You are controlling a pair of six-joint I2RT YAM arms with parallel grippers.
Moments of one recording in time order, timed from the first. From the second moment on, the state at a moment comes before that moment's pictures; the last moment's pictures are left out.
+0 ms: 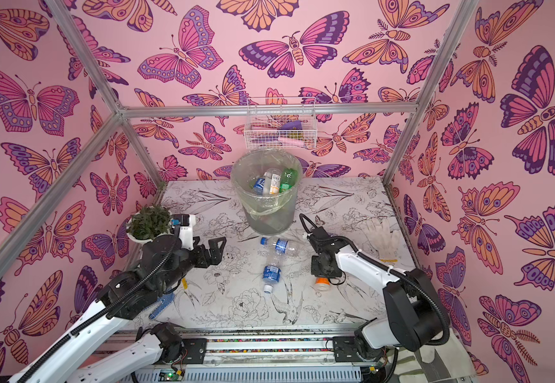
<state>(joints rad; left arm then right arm) -0.69 0.77 0.94 -0.64 -0.26 -0.49 0.50 1.41 0.84 -0.78 0.08 0.60</state>
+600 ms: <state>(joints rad) -0.69 0.75 0.87 -0.64 -0.26 -0.52 0.51 1.14 1.14 -0.88 0.11 0.52</state>
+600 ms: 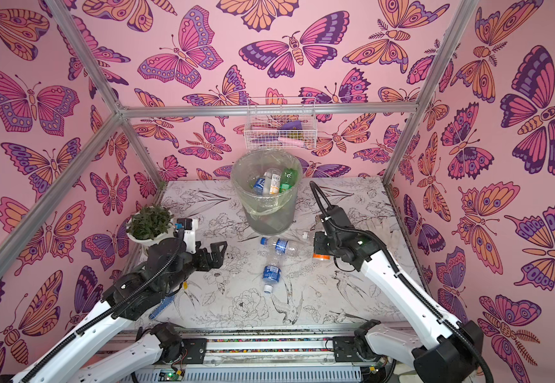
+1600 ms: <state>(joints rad) -0.69 0.71 0.68 -0.63 -0.16 -0.70 0.62 1.22 1.68 -0.83 0.16 0.34</state>
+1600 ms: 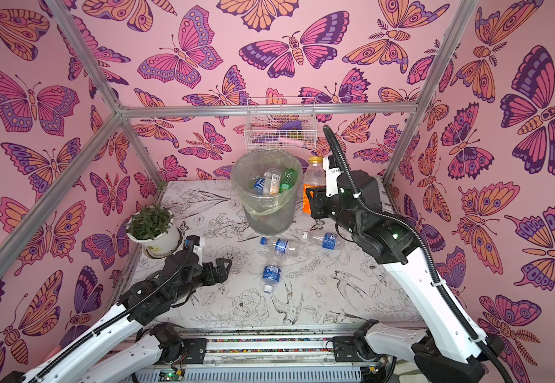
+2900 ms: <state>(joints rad) -0.69 0.50 0.68 -0.75 -0.18 -0.70 0.65 2.10 2.49 -1.00 0.17 0.28</state>
